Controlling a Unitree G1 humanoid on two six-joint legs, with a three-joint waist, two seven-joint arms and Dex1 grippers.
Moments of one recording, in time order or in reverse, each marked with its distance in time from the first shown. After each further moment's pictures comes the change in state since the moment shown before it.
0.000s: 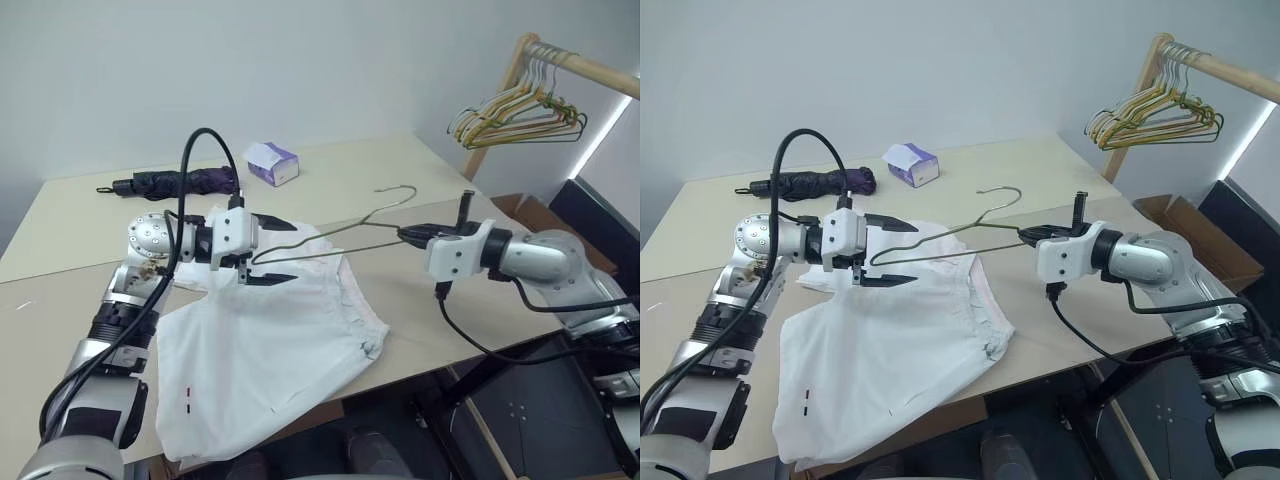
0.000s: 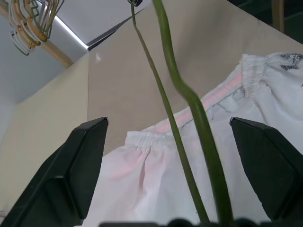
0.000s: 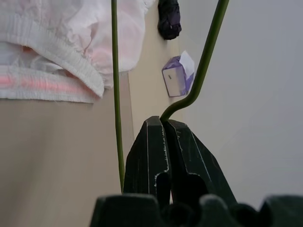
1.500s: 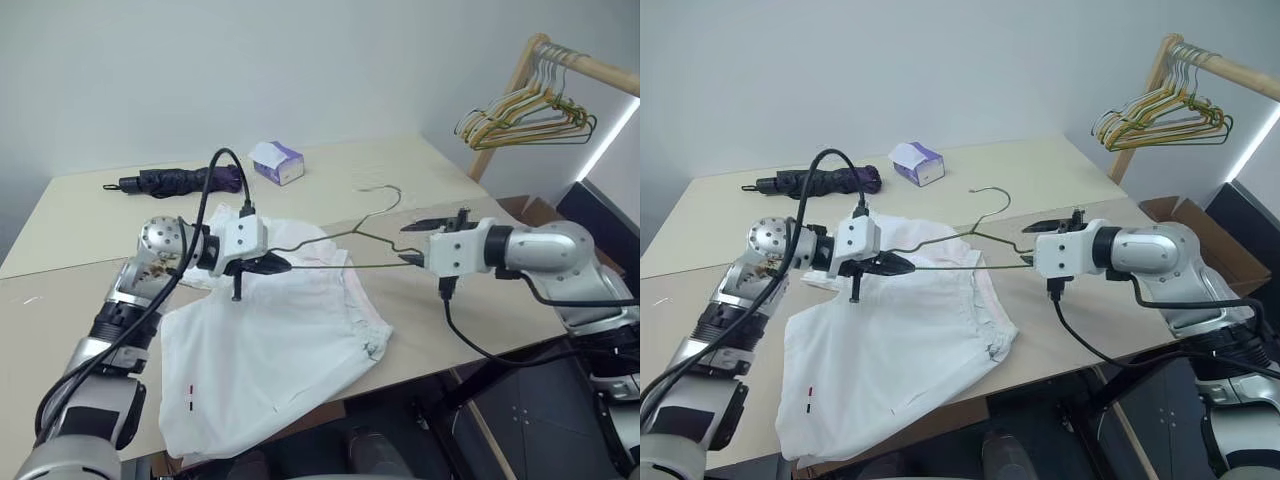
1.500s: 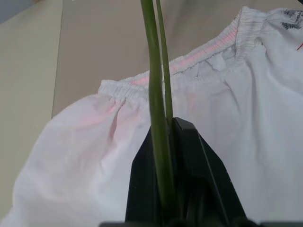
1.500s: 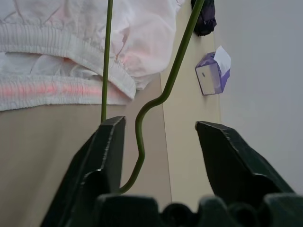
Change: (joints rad) left arm 0.024 0.038 -0.038 -0.050 0.073 0.242 0.005; right arm 0.007 0.028 -0.072 -0.090 0.041 0.172 0.222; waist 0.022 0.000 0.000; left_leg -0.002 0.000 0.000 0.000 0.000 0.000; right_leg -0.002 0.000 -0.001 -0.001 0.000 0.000
